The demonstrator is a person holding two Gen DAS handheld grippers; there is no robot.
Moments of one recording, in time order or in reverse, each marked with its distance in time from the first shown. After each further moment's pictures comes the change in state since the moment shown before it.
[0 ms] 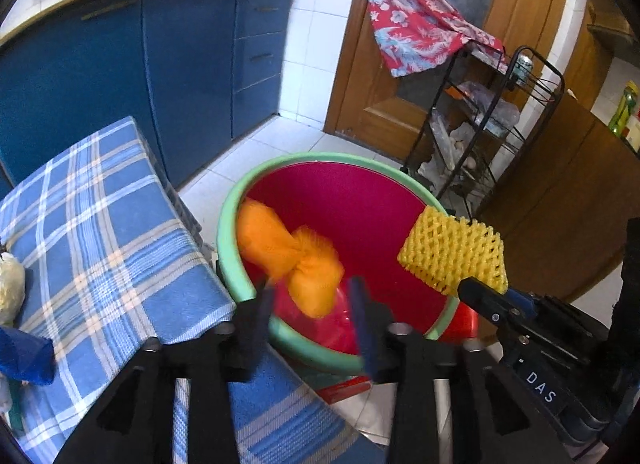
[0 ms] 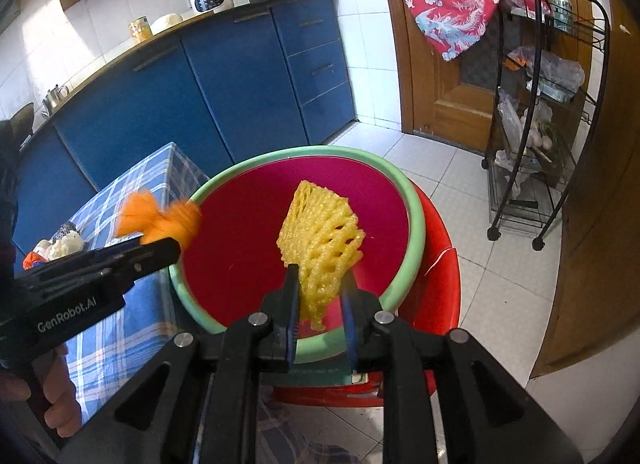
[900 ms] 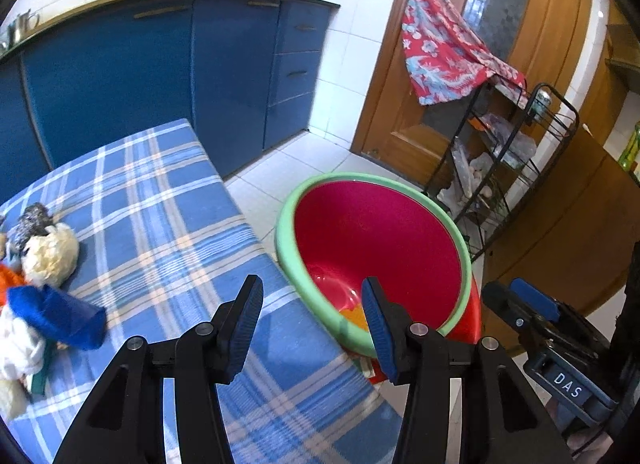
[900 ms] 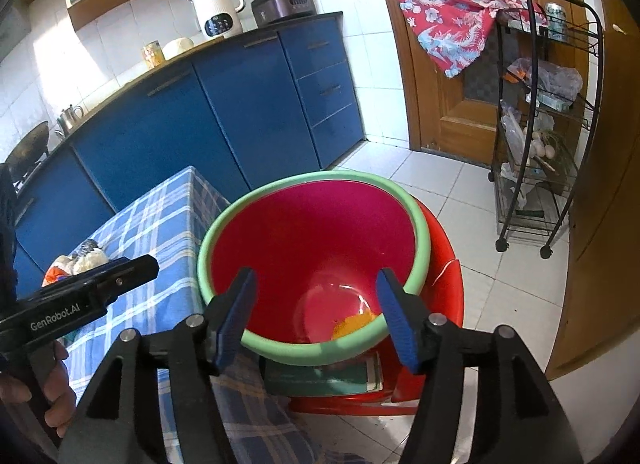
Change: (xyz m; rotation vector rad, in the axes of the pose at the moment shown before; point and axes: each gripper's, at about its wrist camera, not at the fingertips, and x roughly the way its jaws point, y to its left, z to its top) left arm -0.051 0.032 -0.013 -0.098 -0.066 0.054; right arm -0.031 0.009 0.000 0.017 -0.081 0.047
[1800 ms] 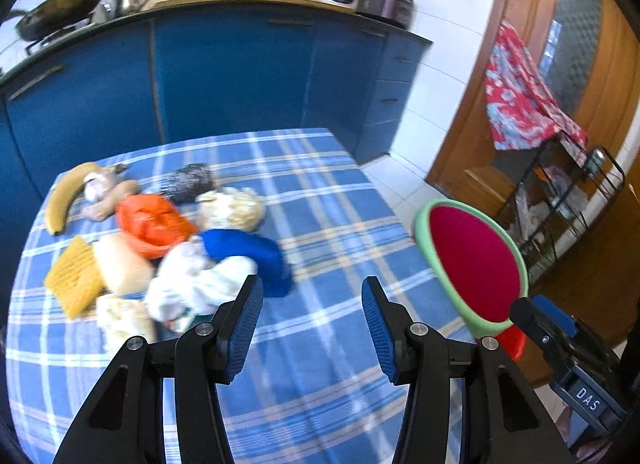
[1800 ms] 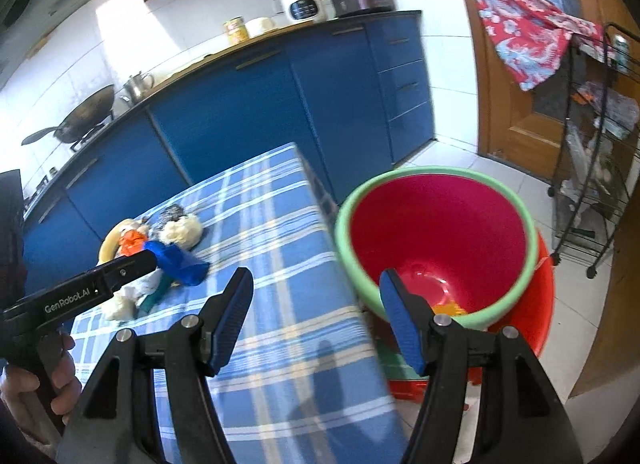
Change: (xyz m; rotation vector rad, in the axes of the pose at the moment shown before) left arm -0.095 0.111 -0.036 -0.194 -0.074 0.211; right arm -0.020 0.112 -0.018 -0.122 0.042 0.193
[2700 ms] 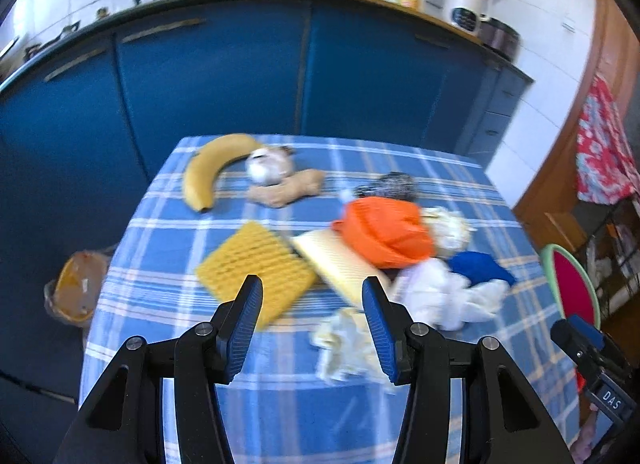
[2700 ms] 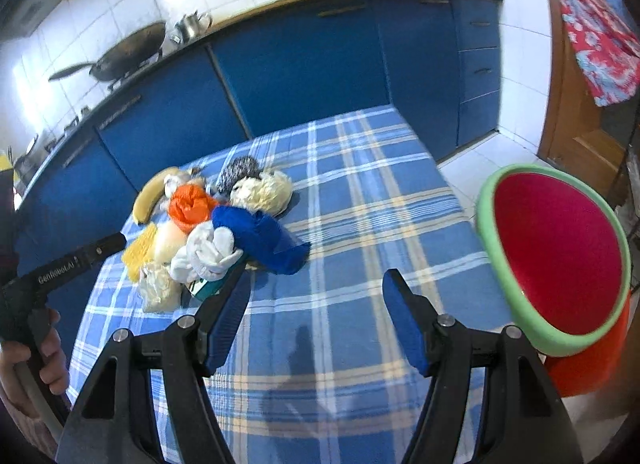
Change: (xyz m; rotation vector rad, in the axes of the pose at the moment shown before) left arm -0.015 0.166 -0.004 -0.199 -0.014 0.248; right arm 0.078 0.111 -0.001 -0.155 0.145 0.117
